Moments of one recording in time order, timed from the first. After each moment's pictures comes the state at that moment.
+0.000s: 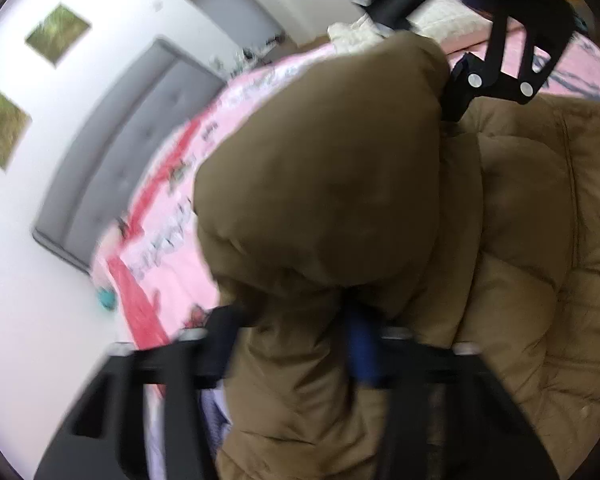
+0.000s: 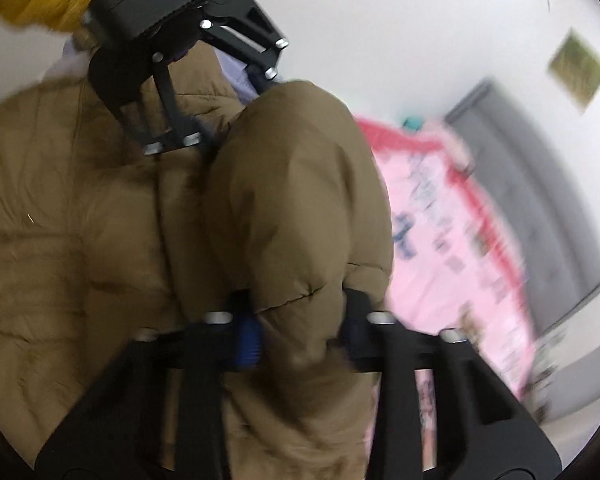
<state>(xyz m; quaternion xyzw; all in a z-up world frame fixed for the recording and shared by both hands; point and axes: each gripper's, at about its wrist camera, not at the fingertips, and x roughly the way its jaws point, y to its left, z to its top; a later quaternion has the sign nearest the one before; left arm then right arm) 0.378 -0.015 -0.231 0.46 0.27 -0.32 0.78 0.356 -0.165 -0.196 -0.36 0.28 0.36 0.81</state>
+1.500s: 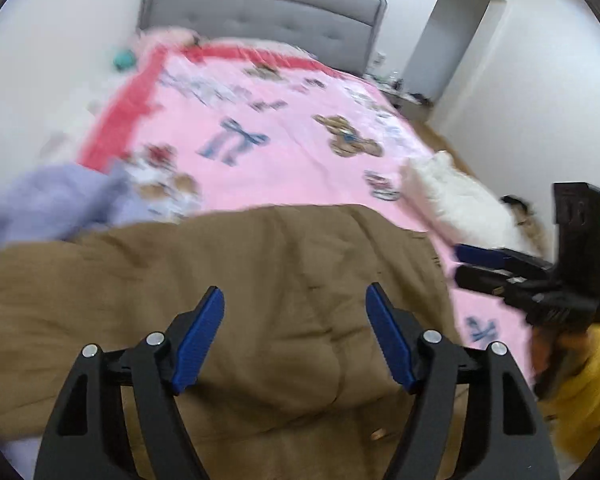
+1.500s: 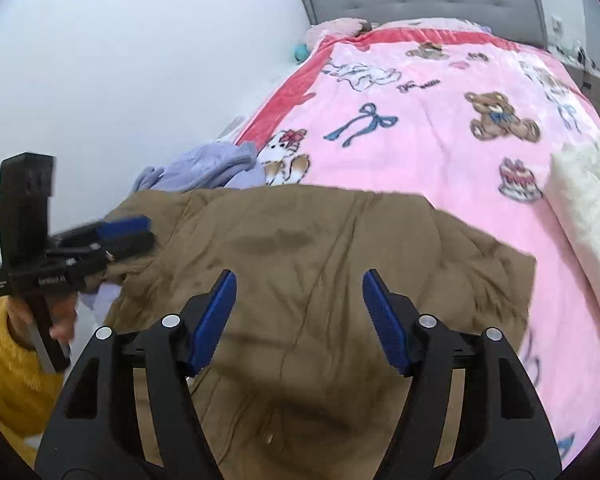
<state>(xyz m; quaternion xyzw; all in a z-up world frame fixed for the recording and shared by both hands) 0.335 0.023 -0.171 -0.05 0.45 -0.22 0.86 0.348 -0.218 -0.168 0.08 0.43 0.24 0.87</state>
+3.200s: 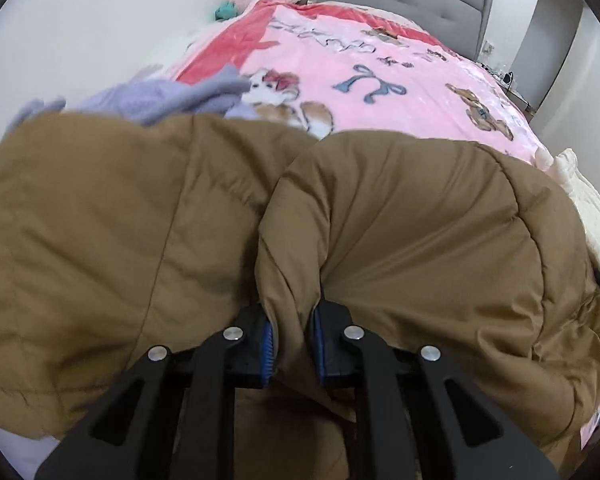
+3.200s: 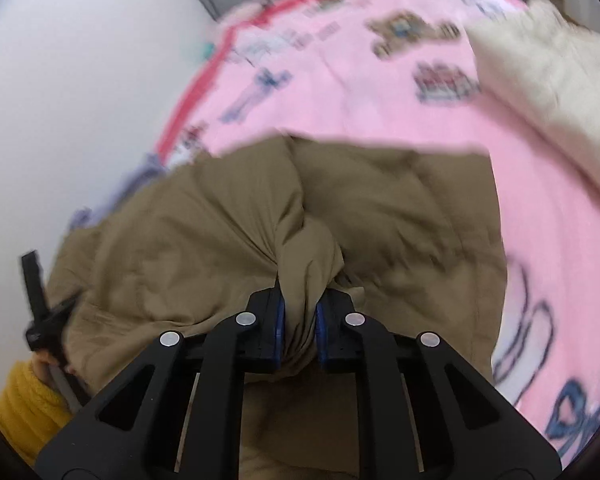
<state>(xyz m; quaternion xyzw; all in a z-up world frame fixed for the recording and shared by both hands) 0.362 0.091 -0.295 -0.03 0.50 -0.03 0.87 0.356 -0.312 -0.284 0.20 0.49 0.13 0.84</state>
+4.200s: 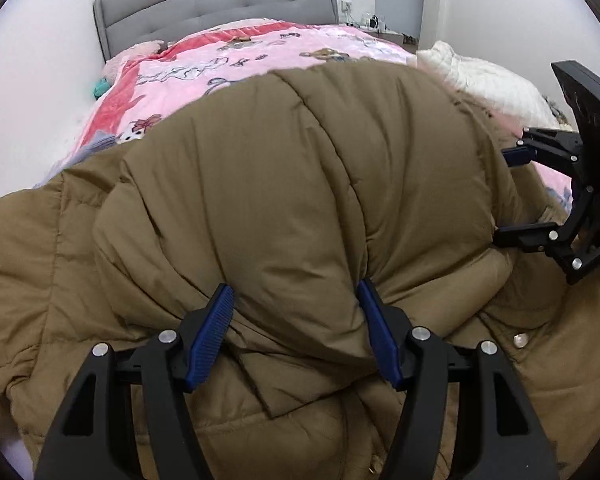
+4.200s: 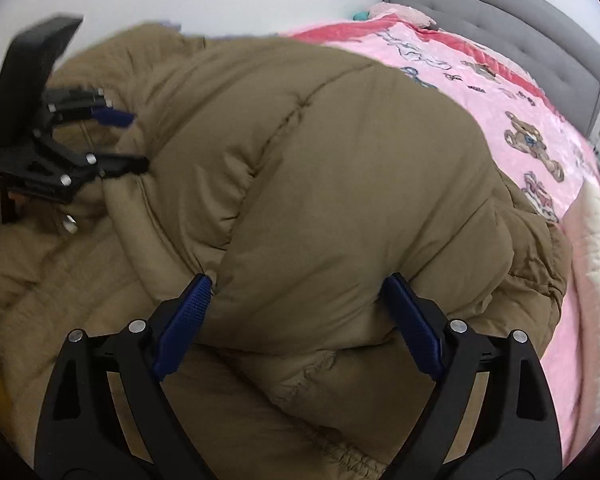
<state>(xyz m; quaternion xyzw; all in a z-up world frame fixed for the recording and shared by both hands) 0.275 0.024 -0.303 0.14 0.44 -0.21 0.86 0.286 -0.205 -0.299 -0.15 0.42 0.28 0.85</state>
